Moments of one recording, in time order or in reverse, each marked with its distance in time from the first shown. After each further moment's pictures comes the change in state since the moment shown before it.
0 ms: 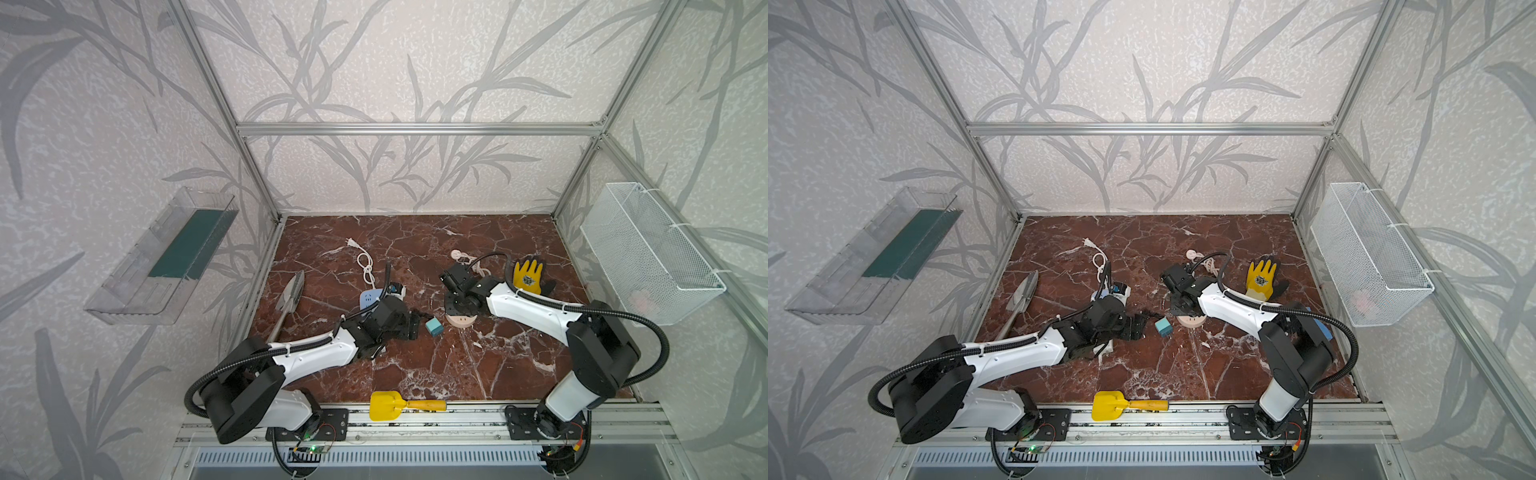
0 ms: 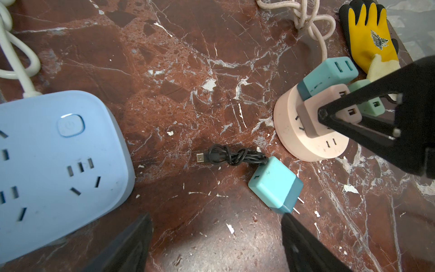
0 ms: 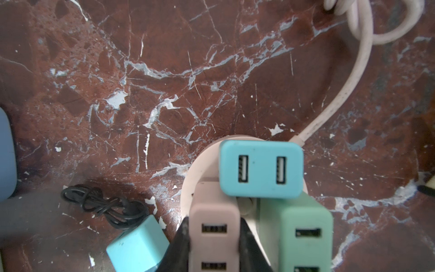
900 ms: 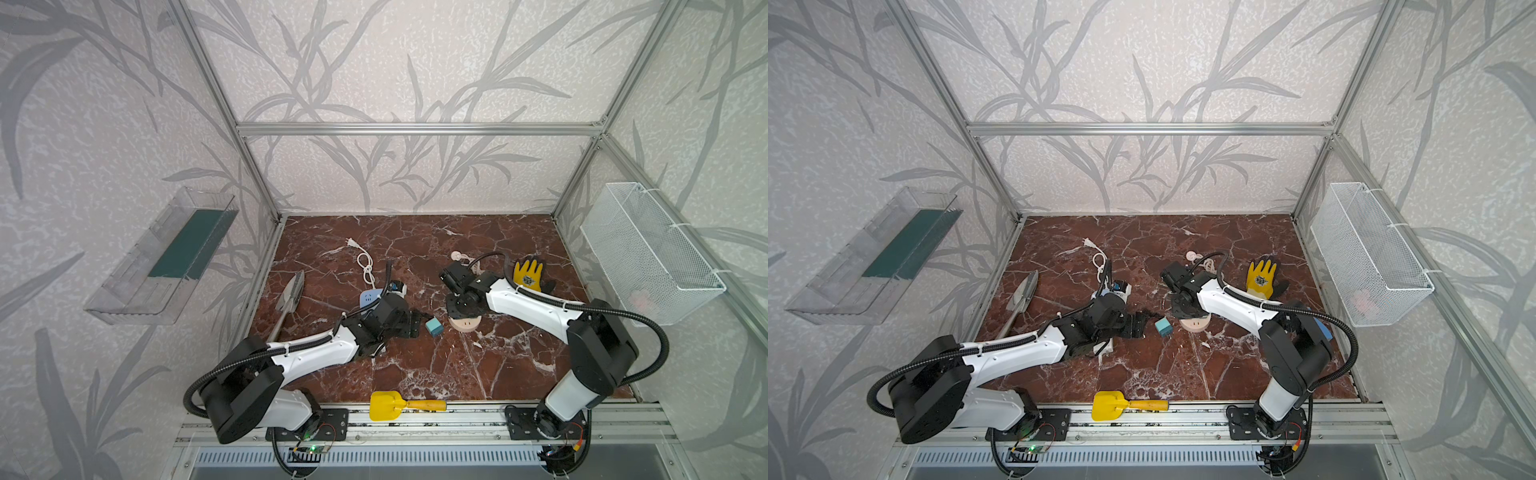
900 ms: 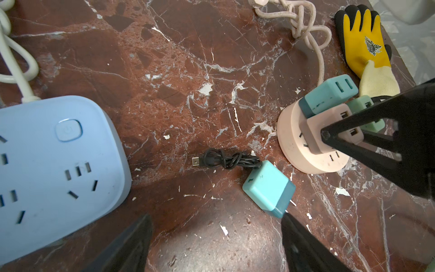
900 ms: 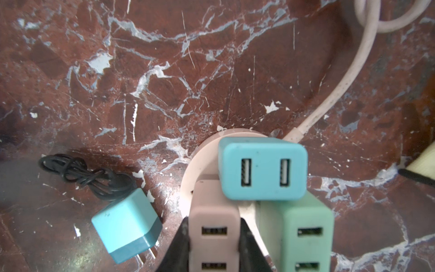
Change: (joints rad) left arm 0.000 0.000 0.036 -0.036 0.006 -0.014; right arm -0.011 -0.010 0.067 -0.144 -0.036 -0.055
